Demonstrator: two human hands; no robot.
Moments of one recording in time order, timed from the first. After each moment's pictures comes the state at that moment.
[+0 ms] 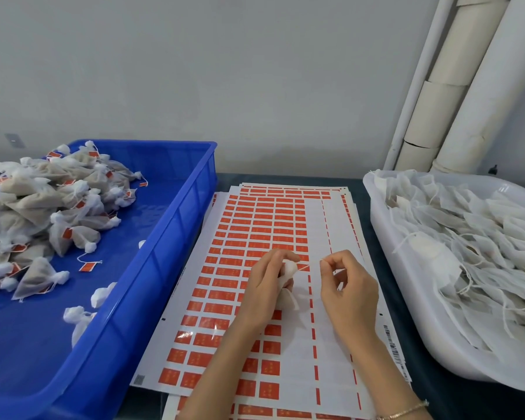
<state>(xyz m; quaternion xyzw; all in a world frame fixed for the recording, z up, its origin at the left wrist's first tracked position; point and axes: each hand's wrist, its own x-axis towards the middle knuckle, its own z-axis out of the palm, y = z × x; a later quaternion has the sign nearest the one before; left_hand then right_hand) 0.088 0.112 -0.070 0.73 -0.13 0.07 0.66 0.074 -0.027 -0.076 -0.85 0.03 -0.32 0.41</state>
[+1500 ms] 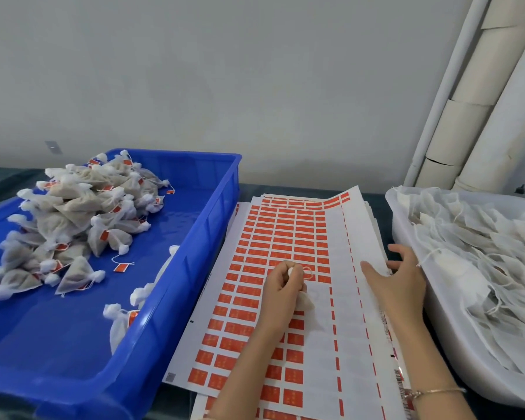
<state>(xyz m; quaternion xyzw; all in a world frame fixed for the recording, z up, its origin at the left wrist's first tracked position) 0.098 0.115 -0.083 0.72 0.00 0.07 0.69 0.100 -0.061 -0.045 -0.84 0.17 -0.23 0.46</state>
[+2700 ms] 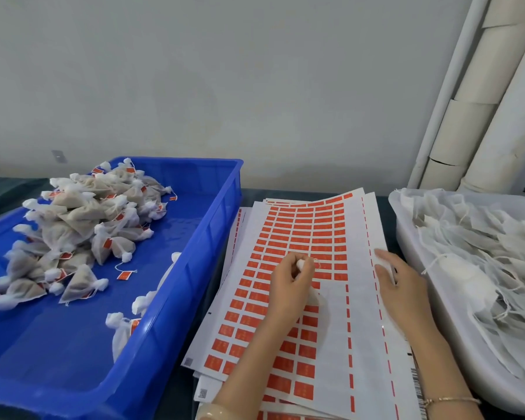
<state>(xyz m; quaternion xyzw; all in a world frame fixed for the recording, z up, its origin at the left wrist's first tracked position) 0.111 0.104 -0.061 0.74 -0.01 0.11 0.66 0.103 -0.077 -0.056 -0.87 0.06 -0.17 0.46</state>
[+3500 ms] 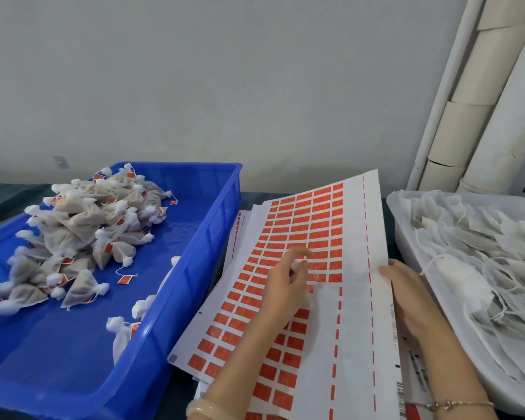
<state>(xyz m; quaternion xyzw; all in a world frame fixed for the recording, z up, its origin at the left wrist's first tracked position) 0.115 0.116 -0.048 0.82 -0.05 0.06 0.57 0.102 -0.082 -0.039 -0.73 0.11 -0.02 0.68</state>
